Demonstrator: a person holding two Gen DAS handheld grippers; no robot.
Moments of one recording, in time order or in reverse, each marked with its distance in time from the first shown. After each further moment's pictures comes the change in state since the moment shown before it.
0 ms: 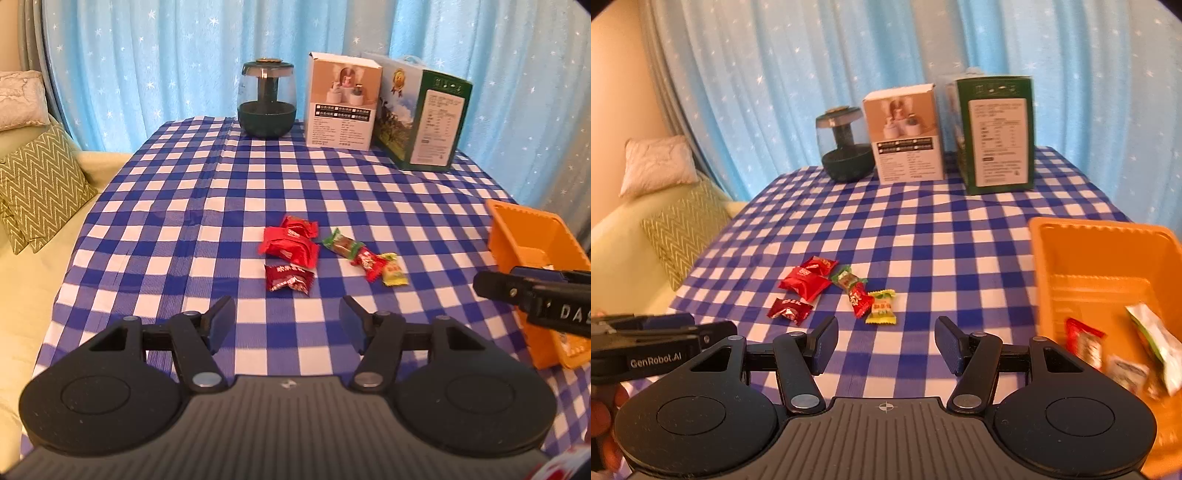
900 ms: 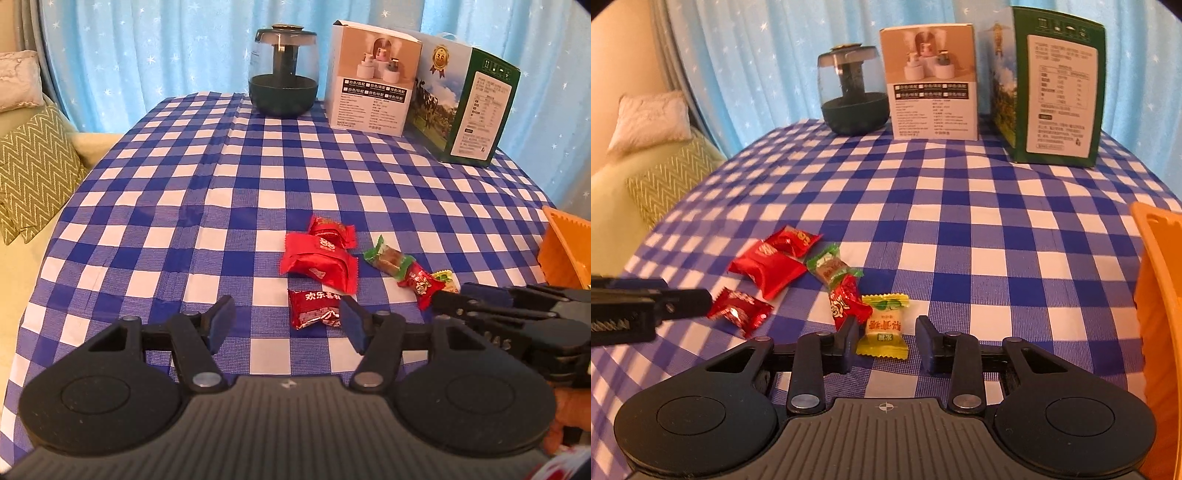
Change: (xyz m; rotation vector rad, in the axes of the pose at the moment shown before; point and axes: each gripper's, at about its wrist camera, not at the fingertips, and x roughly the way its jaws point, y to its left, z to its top) left arm 0.081 0.021 0.020 -0.033 0.060 0.009; right arm 0.132 0.001 0.001 -0.098 0.084 -0.003
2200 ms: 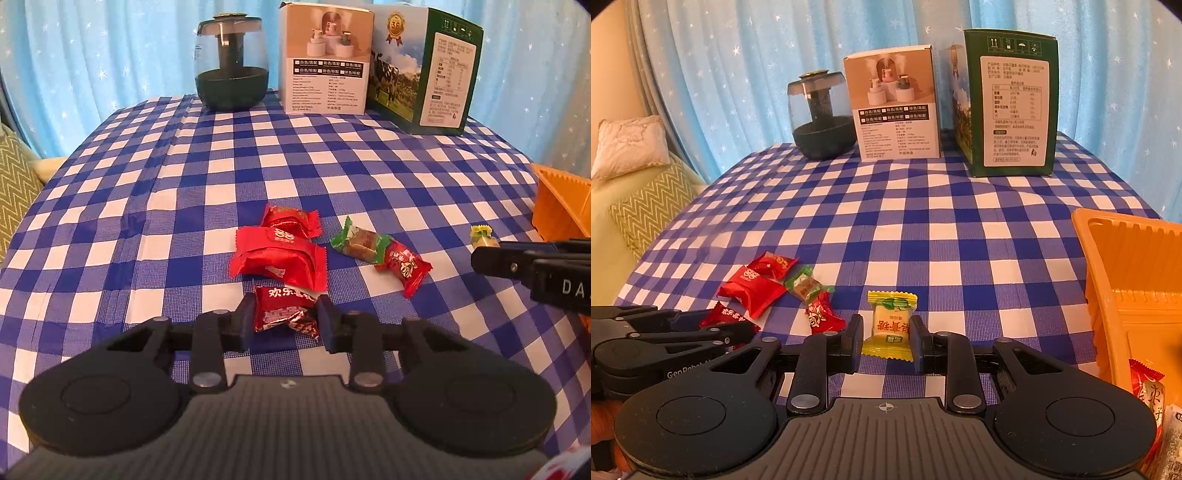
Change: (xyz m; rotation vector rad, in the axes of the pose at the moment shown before) left arm 0.041 -0.022 -0.008 0.124 -0.007 -0.061; right arm -0.034 -0.011 0.004 0.089 -0.047 -0.066
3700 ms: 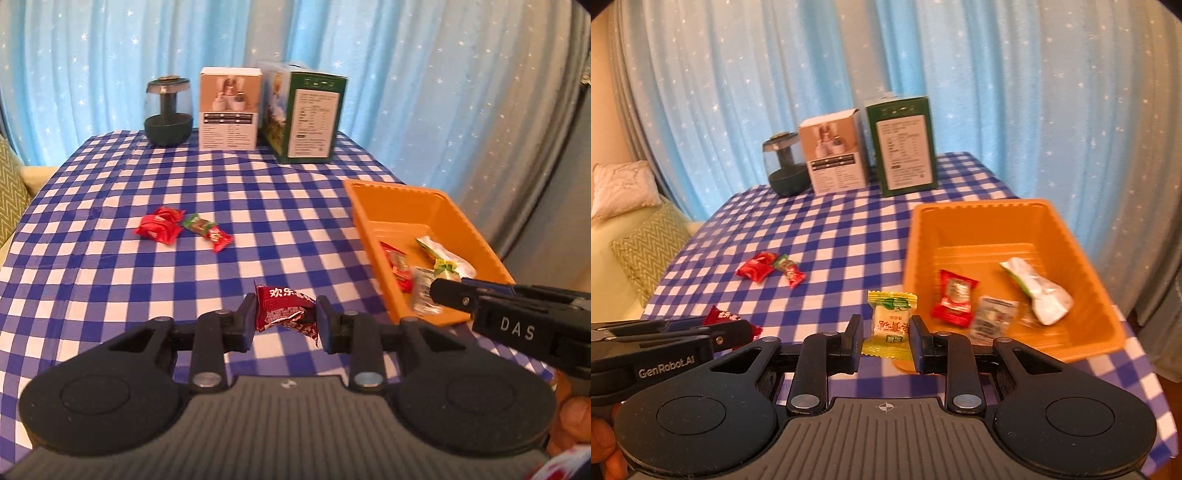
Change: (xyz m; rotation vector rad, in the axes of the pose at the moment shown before) left arm -0.193 -0.135 -0.056 -0.019 -0.088 -0.143; right arm -0.225 -0.047 -0.069 0.100 -0.101 -0.091
